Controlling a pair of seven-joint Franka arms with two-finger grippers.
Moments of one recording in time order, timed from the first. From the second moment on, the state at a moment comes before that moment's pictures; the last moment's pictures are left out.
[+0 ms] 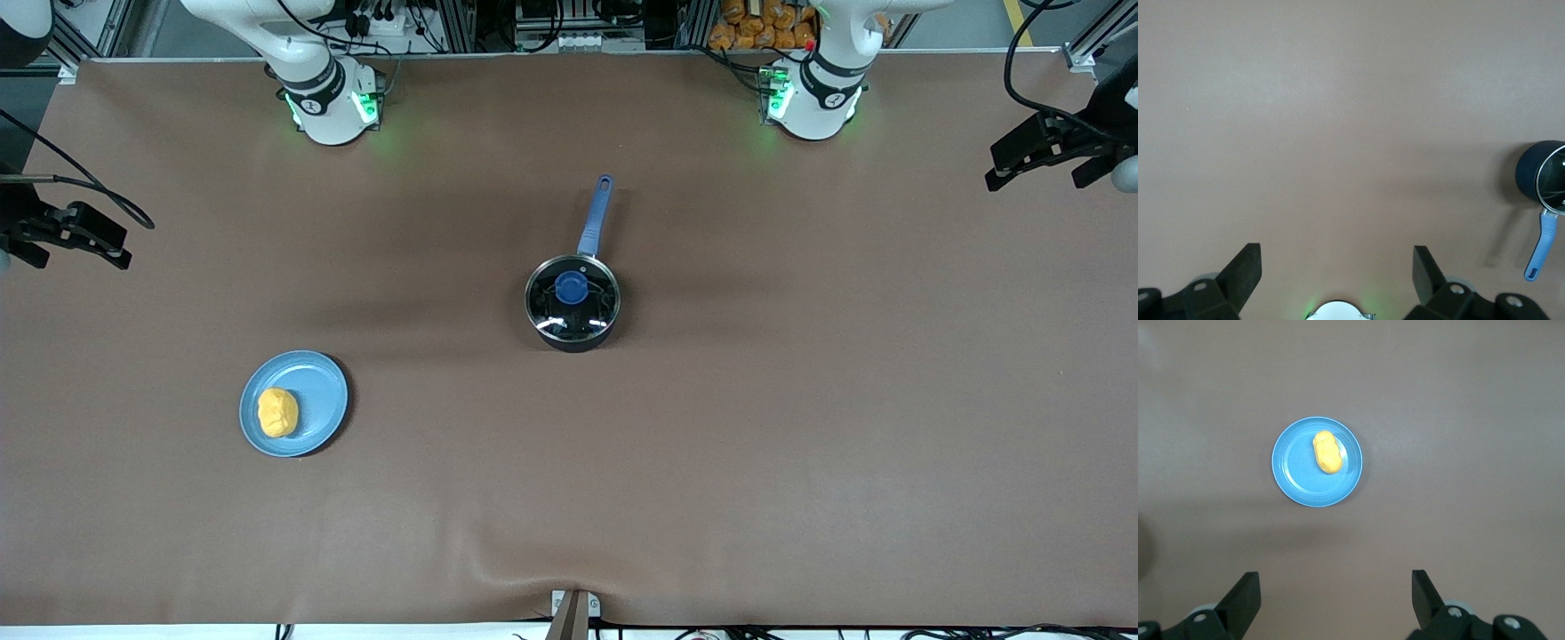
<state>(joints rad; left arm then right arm) -0.03 -0.05 -0.04 -1.48 -0.01 1.40 -0.09 0.03 -0.02 -0.07 -1.62 -0.05 1.67 -0.03</state>
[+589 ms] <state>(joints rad) -0.04 -0.04 -0.07 -1.49 0.00 1.38 -0.09 0.03 -0.02 -0.07 -1.62 -0.05 1.67 -0.03</state>
